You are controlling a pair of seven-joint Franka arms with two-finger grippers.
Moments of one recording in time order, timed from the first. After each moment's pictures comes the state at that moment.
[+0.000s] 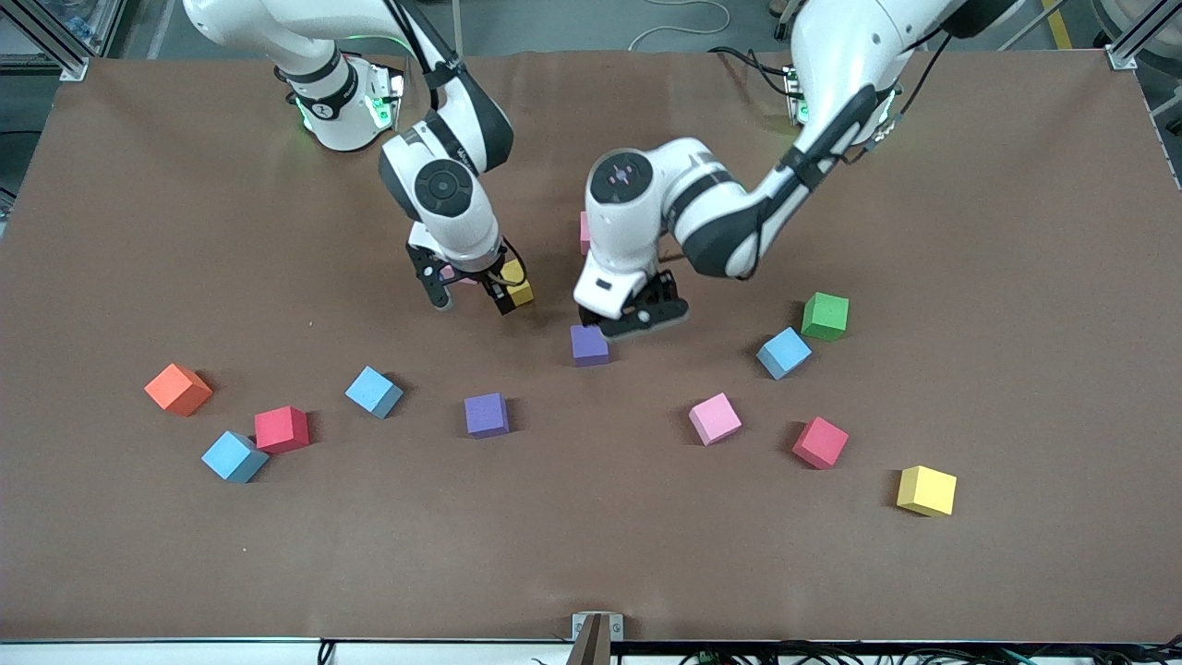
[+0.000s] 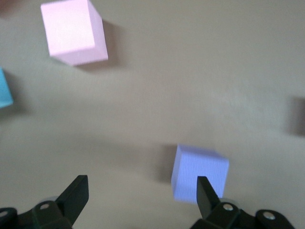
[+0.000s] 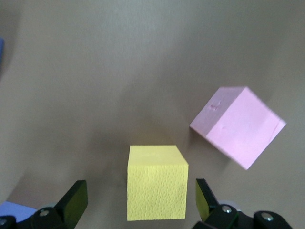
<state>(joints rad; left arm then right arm) -0.31 0.66 -0.56 -1.56 0.49 2.13 -1.31 0.74 0.31 -0.05 -2.13 0.09 2.38 1.71</state>
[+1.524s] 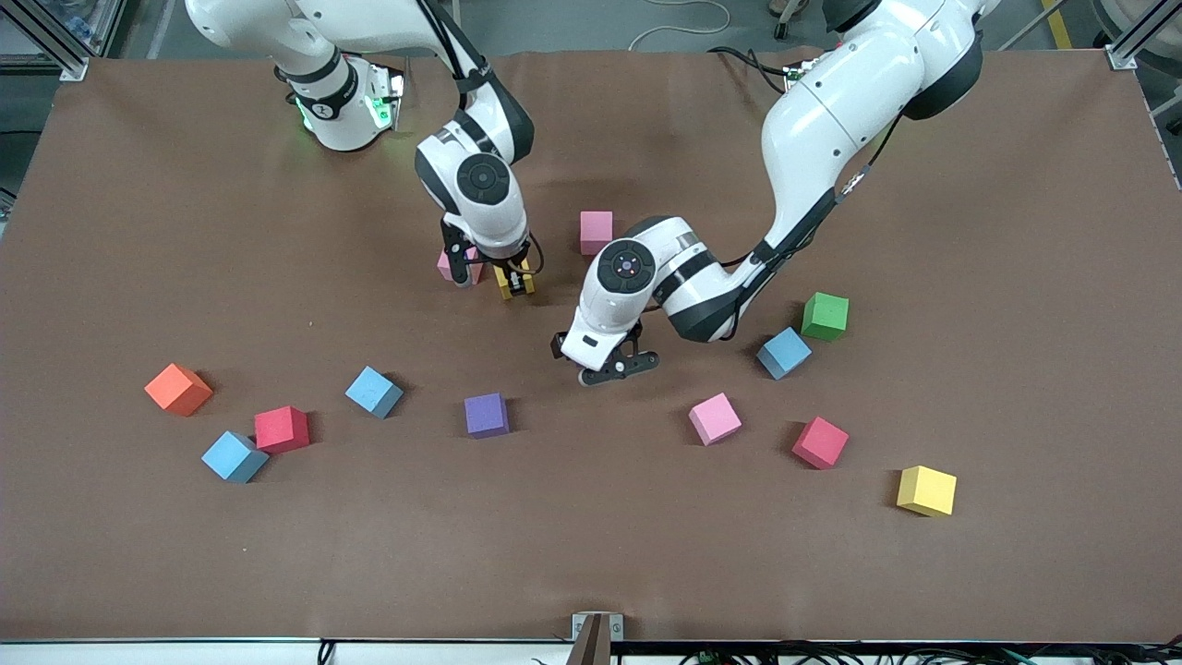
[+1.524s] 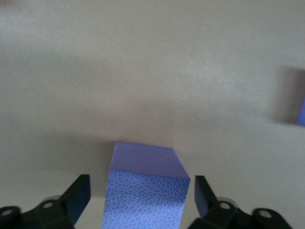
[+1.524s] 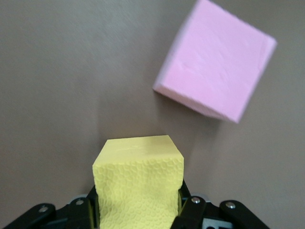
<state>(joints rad) -0.36 0.93 -0.56 -1.41 0.41 2.29 -1.25 0.85 0.37 -0.05 -2.19 0.09 2.48 2.05</state>
